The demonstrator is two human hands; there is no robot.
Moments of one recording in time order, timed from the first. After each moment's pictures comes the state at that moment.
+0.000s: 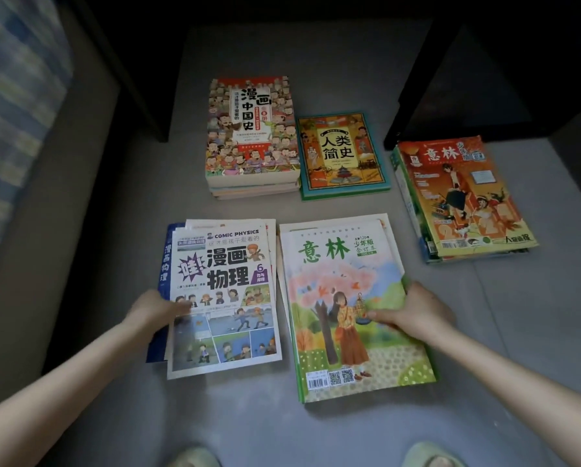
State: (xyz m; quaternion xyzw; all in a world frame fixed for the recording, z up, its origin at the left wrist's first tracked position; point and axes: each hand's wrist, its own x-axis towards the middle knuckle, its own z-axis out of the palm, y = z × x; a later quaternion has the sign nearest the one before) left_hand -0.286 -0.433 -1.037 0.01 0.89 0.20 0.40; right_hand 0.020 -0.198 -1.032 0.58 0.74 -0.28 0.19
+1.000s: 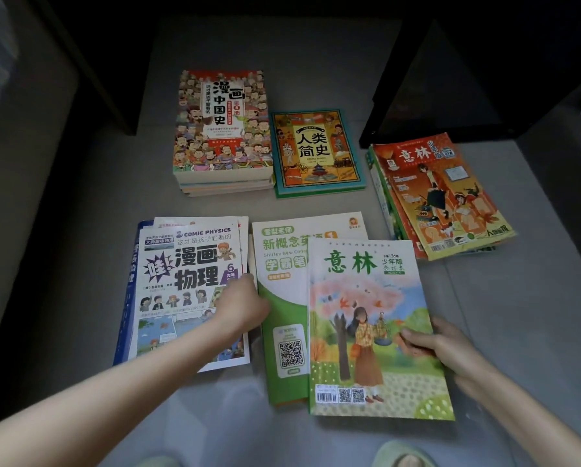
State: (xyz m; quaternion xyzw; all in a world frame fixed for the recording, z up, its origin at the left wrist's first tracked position) left_hand -0.165 -0.327 -1.023 0.25 0.86 0.16 0.41; right_hand 0.116 -0.192 -1.042 0.62 0.52 -0.59 -0.02
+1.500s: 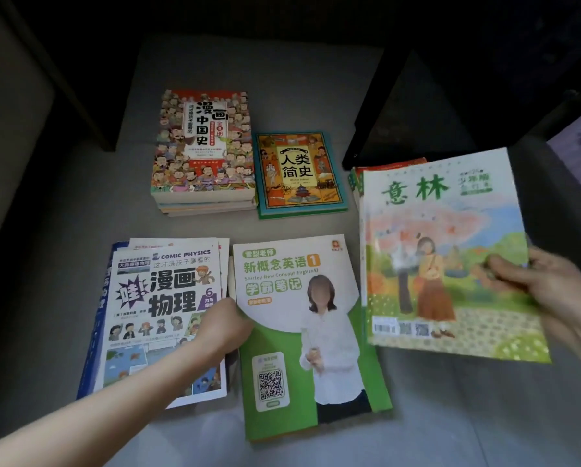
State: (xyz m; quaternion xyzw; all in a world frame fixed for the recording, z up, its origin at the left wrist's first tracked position) left_hand -0.165 -0.314 -1.027 0.21 0.85 0.19 0.44; right_hand 0.116 -0.098 -0.913 0.56 0.50 -0.62 -0.22
